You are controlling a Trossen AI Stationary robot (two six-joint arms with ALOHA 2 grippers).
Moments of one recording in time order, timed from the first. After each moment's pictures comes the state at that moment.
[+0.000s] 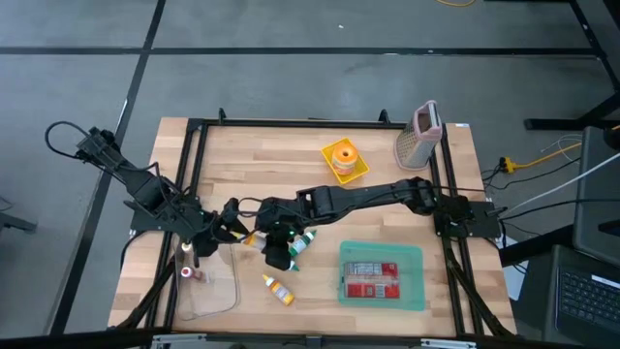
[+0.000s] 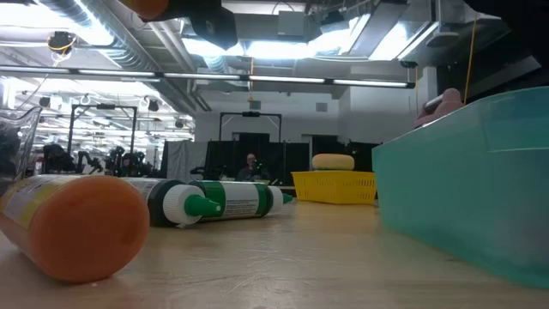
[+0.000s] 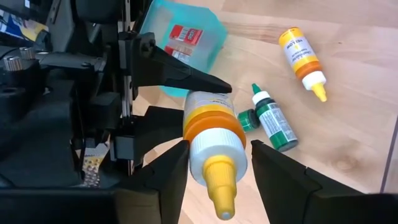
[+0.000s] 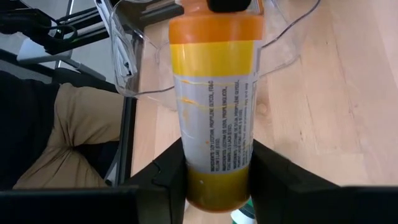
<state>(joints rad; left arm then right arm) -0.60 0.93 0.92 -0.68 -0.35 0.75 0.20 2.33 2.35 -0.83 -0.21 0.39</state>
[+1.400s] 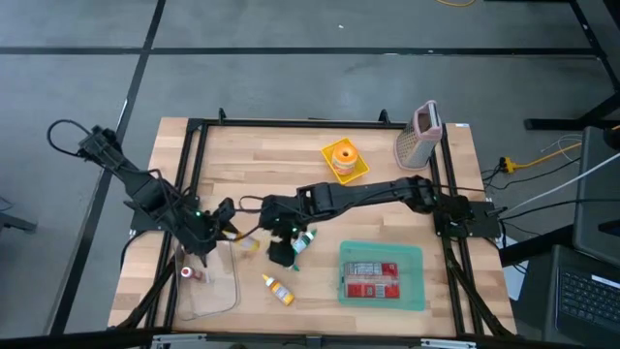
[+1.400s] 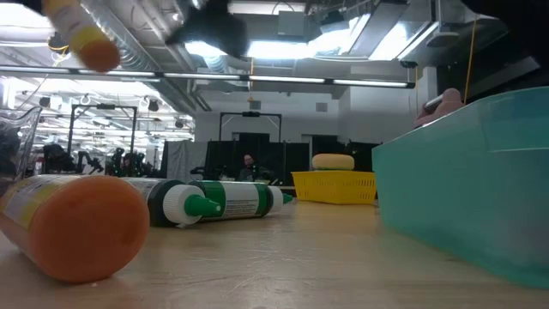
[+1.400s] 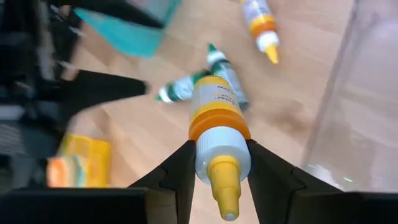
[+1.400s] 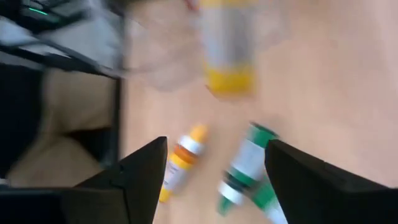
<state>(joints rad) -0.65 0.93 0.92 -0.90 -0.34 0.55 0.19 2.33 2.35 -0.93 -0.22 0.39</state>
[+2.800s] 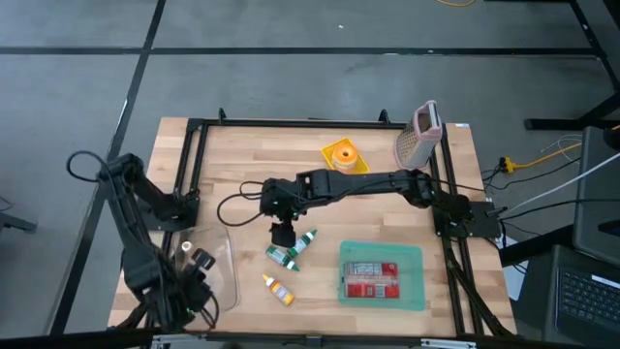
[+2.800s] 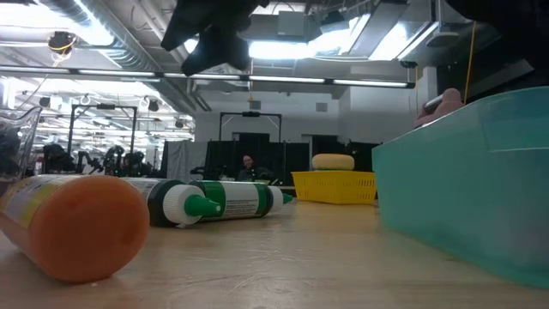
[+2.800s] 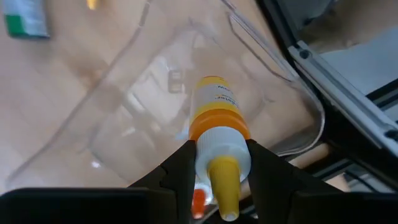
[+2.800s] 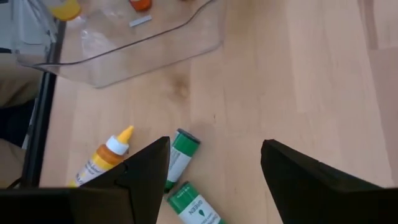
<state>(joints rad) -1.05 1.52 1.39 -1.32 -0.05 -0.51 0.11 2.33 2.35 -0.97 -0.11 0.17</state>
